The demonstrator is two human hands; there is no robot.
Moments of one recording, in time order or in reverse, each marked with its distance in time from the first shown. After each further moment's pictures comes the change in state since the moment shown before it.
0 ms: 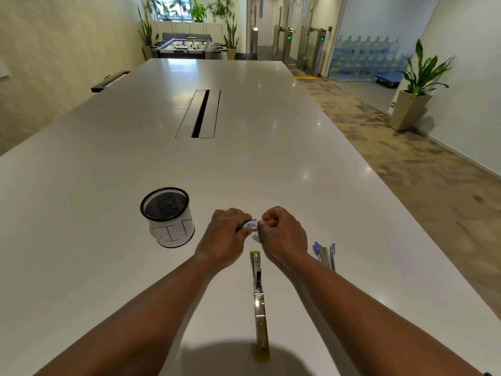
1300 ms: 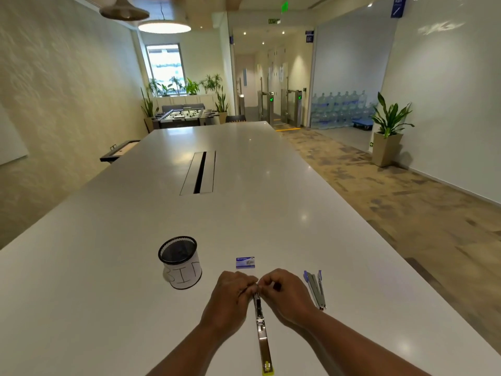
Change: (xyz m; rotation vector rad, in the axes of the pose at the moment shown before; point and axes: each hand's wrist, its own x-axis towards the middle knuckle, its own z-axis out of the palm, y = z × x) left_hand -0.068 0.027 -0.009 -0.043 0.082 0.190; right_hand -0.070 0.015 -0.031 0.018 -0.141 -0.238
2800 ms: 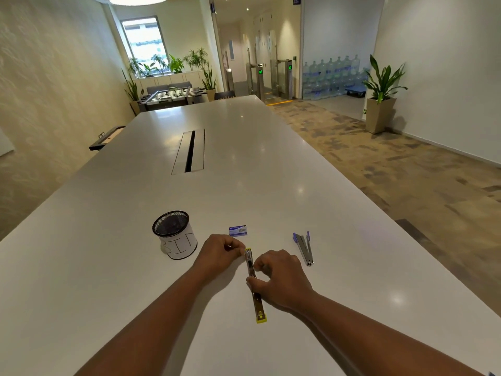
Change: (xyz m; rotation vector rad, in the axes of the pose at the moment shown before) left_hand 0.023 0.034 -0.046 -0.221 -0.243 -0.466; right_hand -0.055 -0.010 0.004 -0.188 0.050 -0.043
